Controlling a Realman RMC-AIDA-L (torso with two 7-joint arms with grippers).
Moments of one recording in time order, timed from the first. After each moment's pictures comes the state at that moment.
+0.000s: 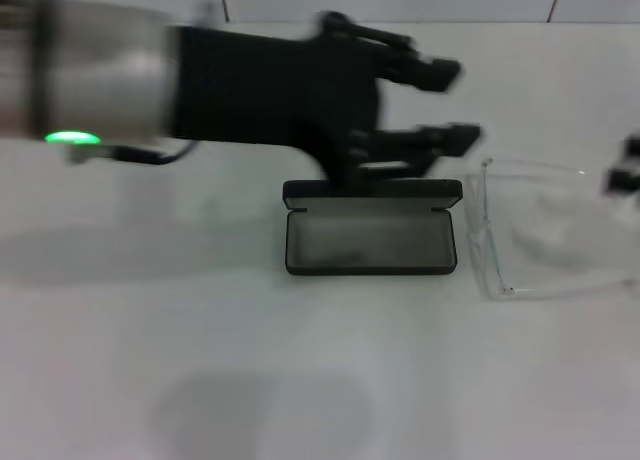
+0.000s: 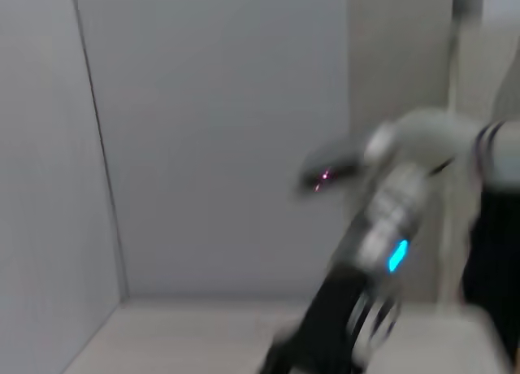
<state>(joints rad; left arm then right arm) -0.35 -2.09 1.32 1.65 1.65 1.53 -1.92 0.36 1.98 -0.68 -1.01 -1.88 -1.74 1.75</state>
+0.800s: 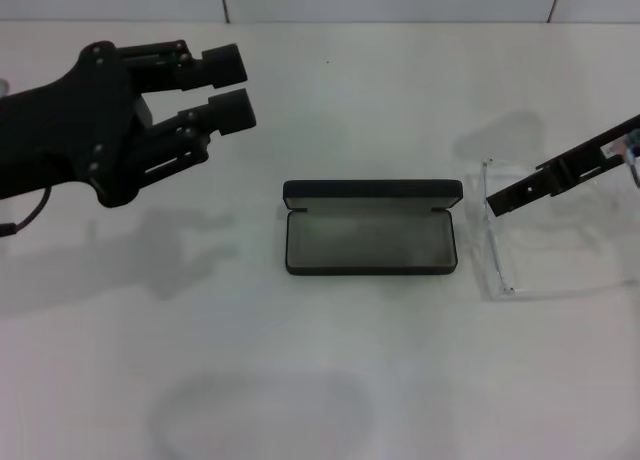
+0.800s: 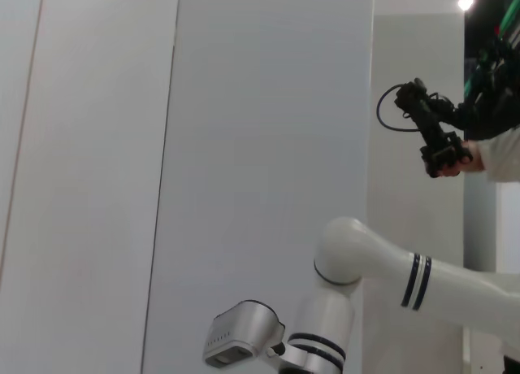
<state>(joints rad) -0.33 -2.06 0.91 0.98 1.38 1.90 -1.47 0.67 2.01 -1.18 -1.27 -2.39 -1.61 2.63</state>
